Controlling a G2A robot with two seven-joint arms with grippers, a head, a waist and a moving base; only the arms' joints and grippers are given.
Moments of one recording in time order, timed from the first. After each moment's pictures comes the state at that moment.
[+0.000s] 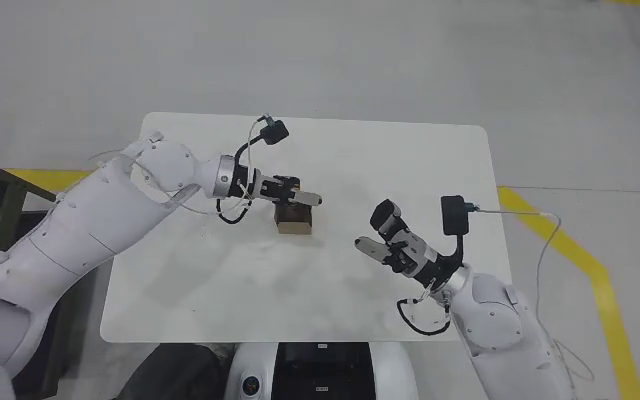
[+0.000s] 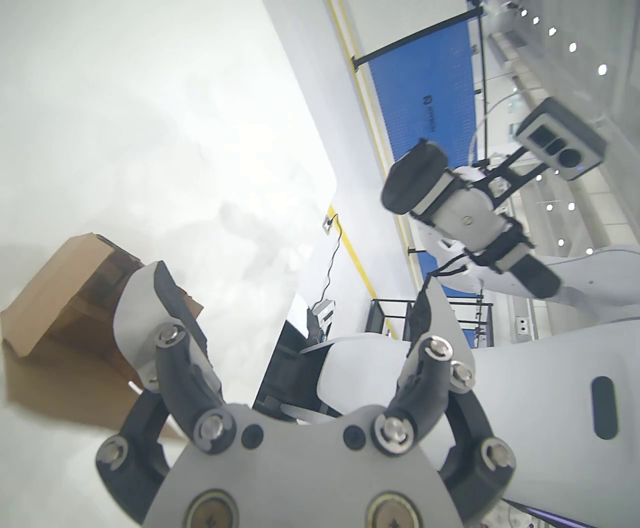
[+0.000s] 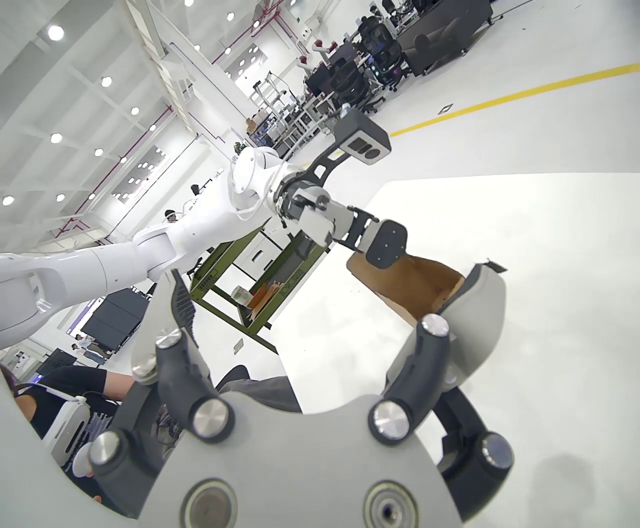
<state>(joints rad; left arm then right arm) 0.50 -0.69 -0.50 -1.55 -0.52 -0.29 -0.97 -1.61 -1.21 1.30 -2.02 -0.35 -0.54 0.41</state>
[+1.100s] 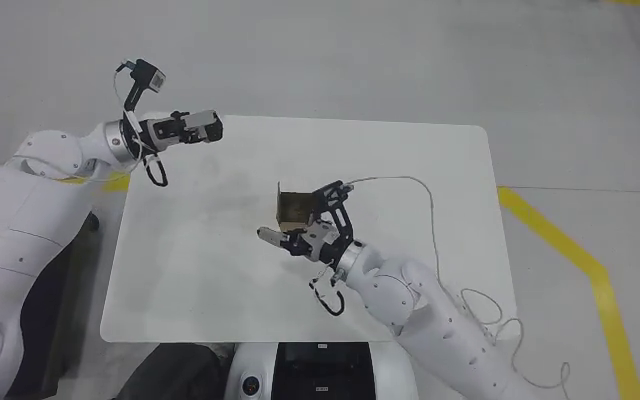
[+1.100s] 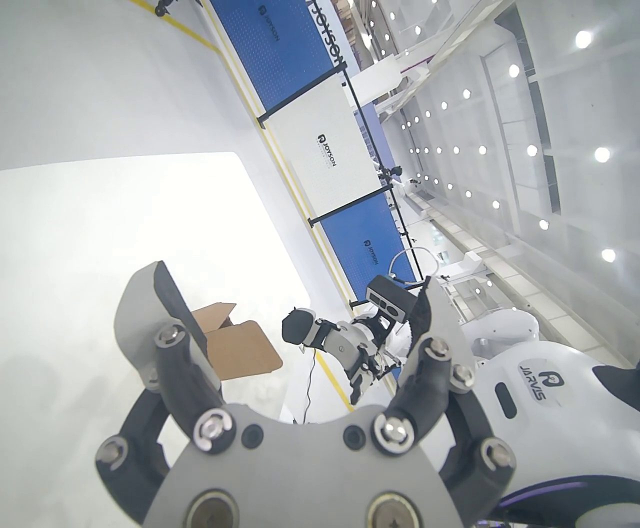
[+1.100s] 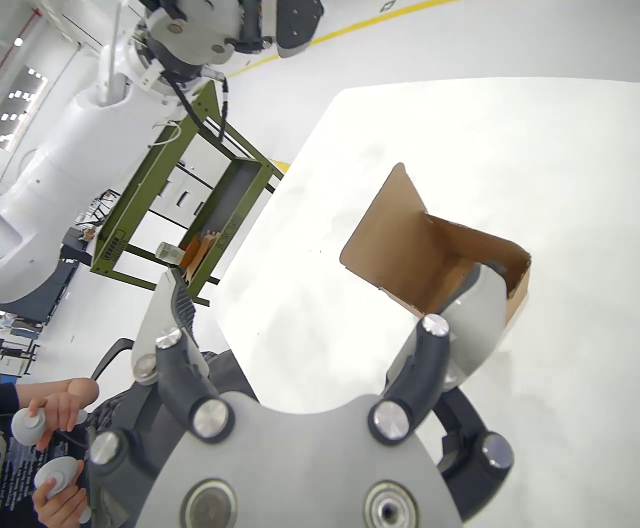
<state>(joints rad) 0.71 -0.61 -0.92 -1.24 -0.73 -0.59 -0.99 -1.18 -1.33 0.76 -1.81 -0.66 0.08 0.40</state>
